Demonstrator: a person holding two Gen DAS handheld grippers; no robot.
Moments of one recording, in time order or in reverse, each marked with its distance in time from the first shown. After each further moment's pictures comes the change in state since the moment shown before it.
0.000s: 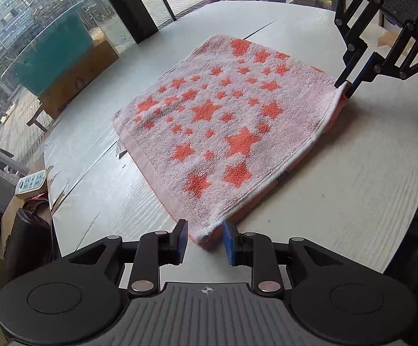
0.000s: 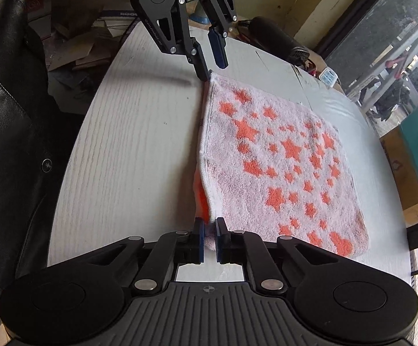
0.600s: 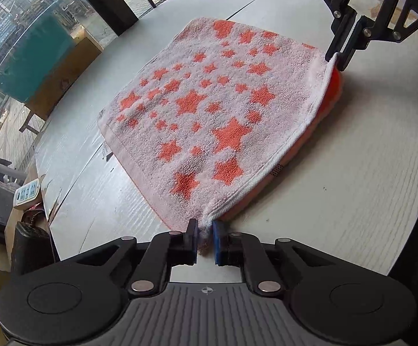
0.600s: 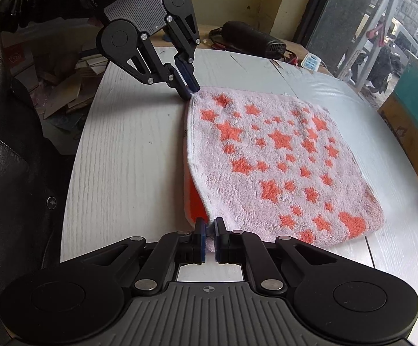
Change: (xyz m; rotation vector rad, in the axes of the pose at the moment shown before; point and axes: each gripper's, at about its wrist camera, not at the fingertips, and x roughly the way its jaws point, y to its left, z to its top) left arm 0.023 0.002 0.014 -0.013 0.104 -0.011; right arm 0.003 -0.014 -0.006 0.196 -0.049 0.053
